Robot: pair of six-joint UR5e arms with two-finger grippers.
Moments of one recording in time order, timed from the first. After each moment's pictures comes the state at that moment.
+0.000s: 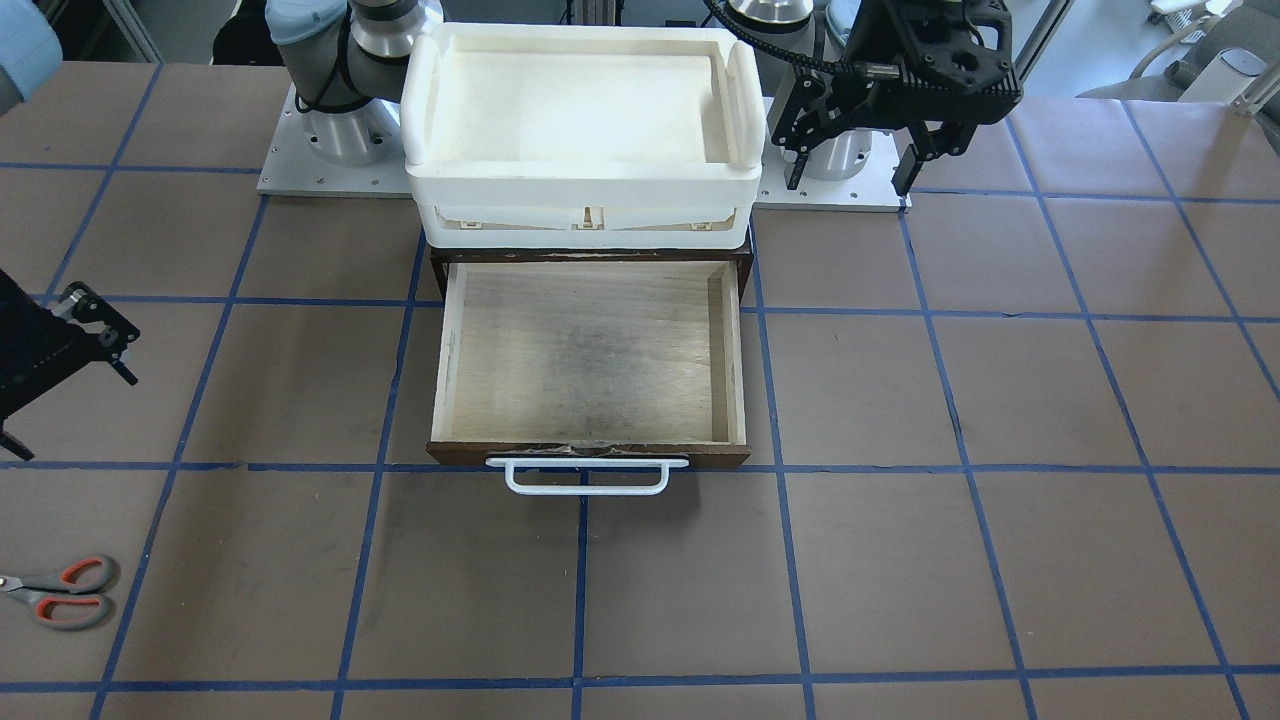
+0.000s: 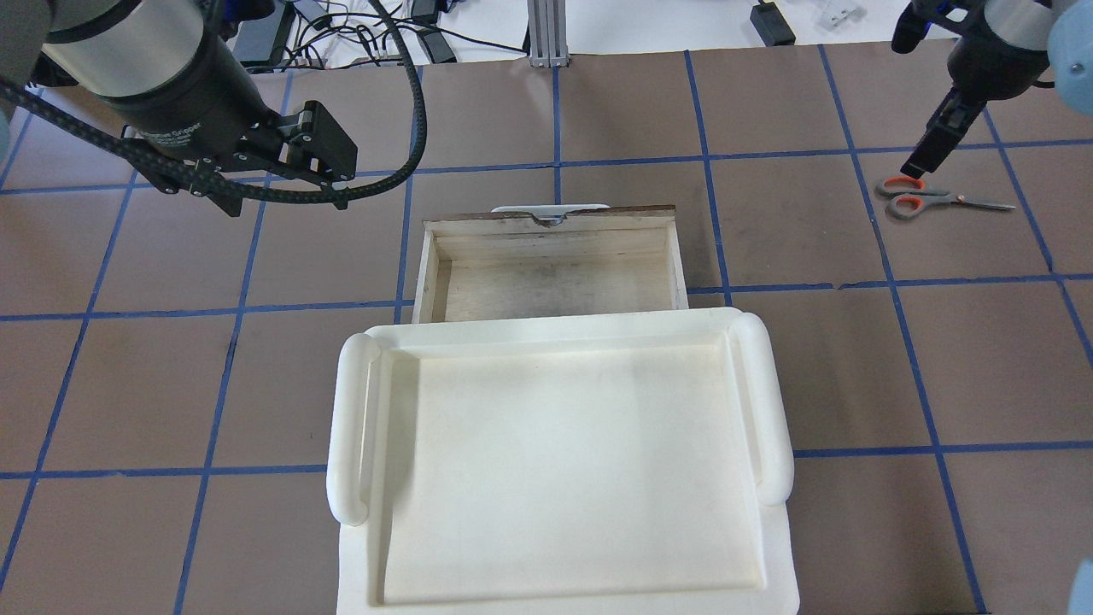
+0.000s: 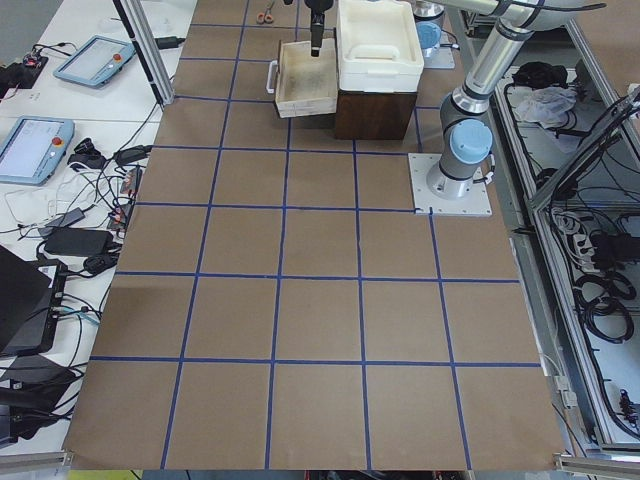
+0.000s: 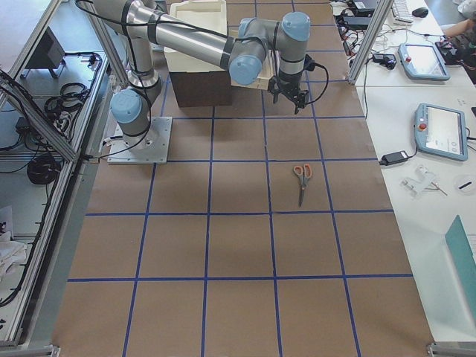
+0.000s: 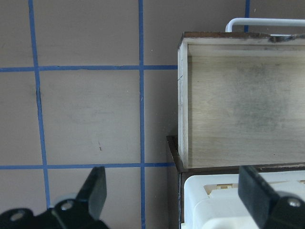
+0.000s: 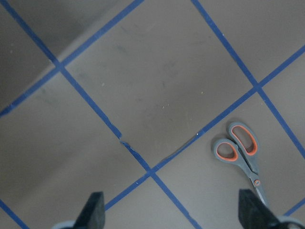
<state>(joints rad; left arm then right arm) -1.62 -1.48 -1.53 -1.63 1.54 -0.06 1.25 -1.35 1.56 -1.84 -1.58 -1.27</state>
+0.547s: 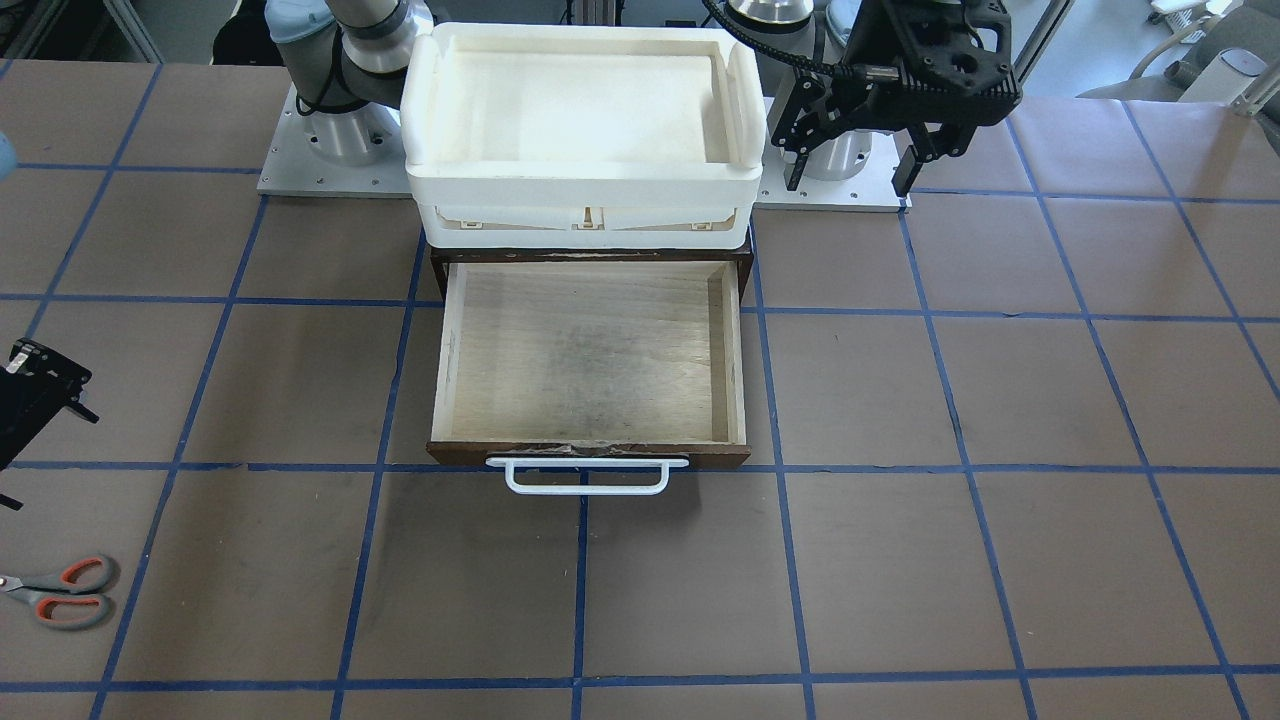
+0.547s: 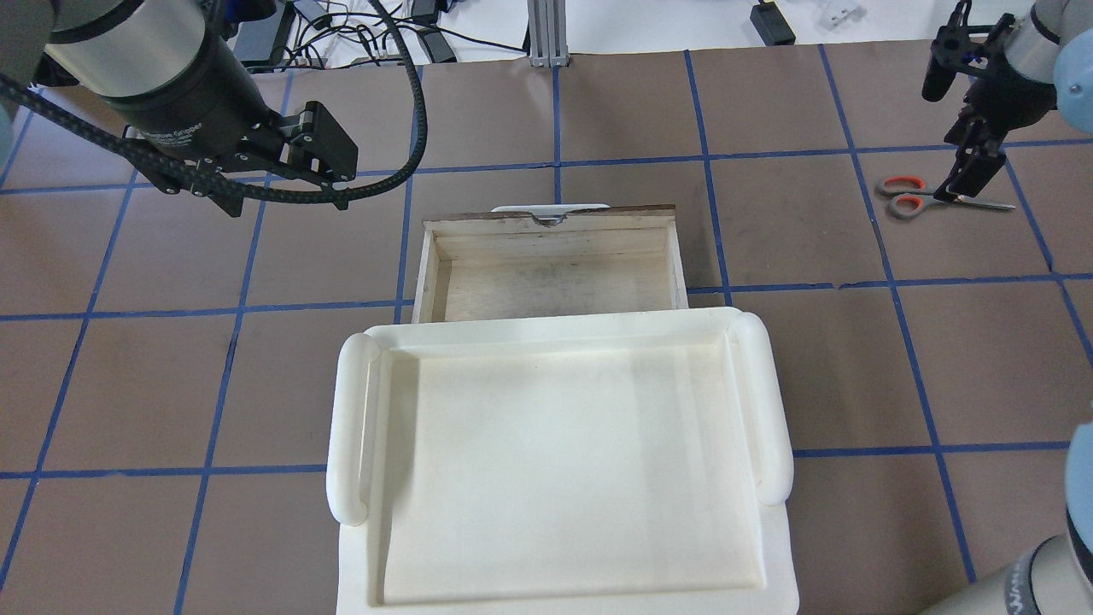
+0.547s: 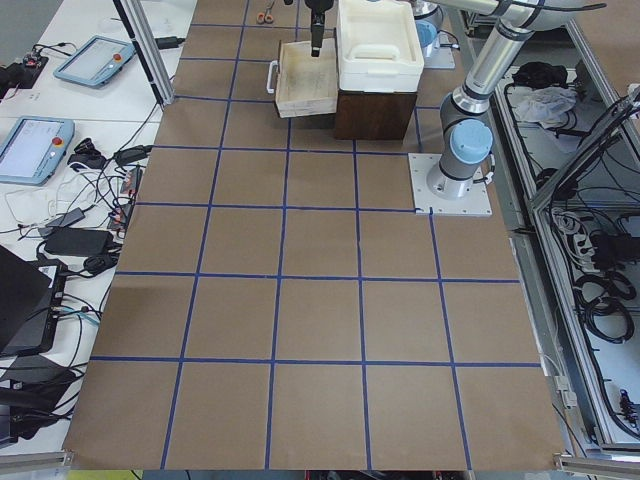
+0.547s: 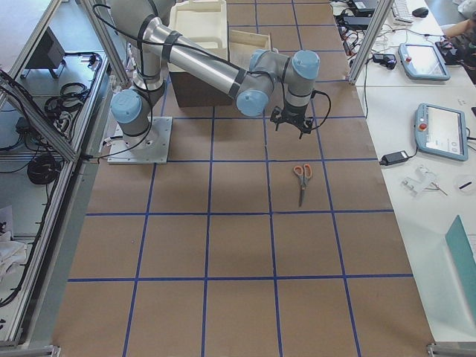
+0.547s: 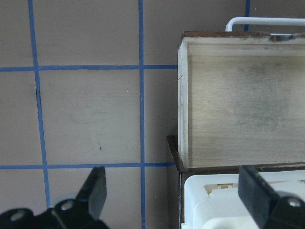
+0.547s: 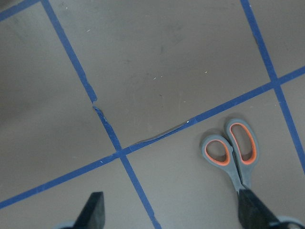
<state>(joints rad) -1.62 -1.48 -1.53 -1.63 1.54 -0.06 1.18 -1.22 1.55 -1.92 -1.58 -1.61</state>
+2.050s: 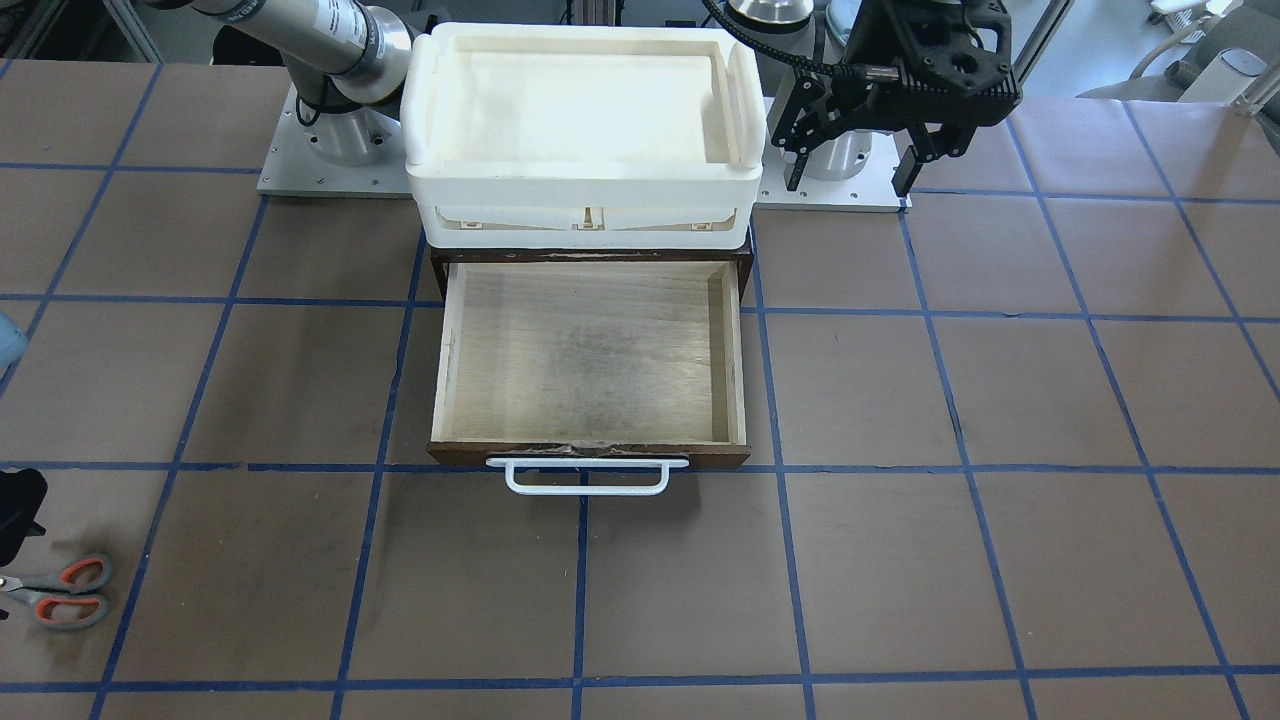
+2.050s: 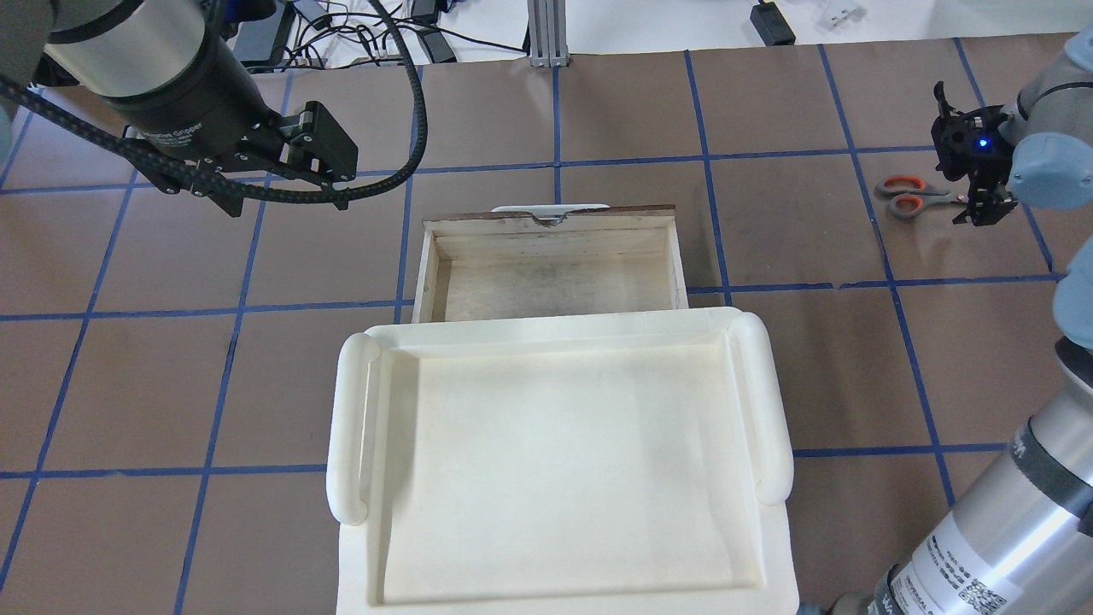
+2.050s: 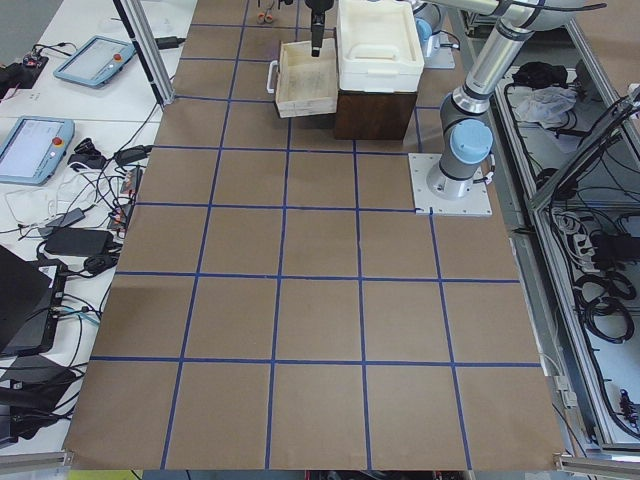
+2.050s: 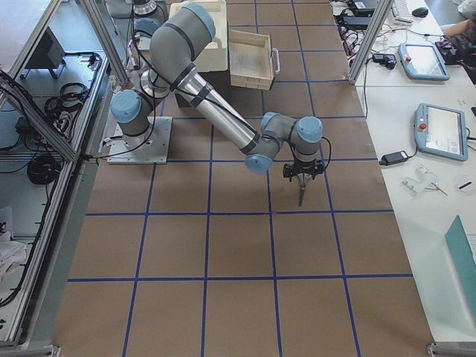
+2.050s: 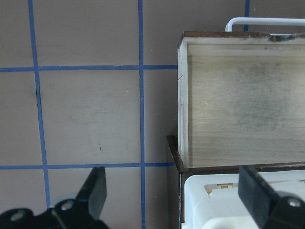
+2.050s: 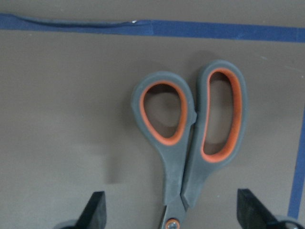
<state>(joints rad) -1.62 -1.48 -1.53 -1.63 1.54 -0.06 1.06 -0.92 1.54 -2.33 -1.54 -2.12</state>
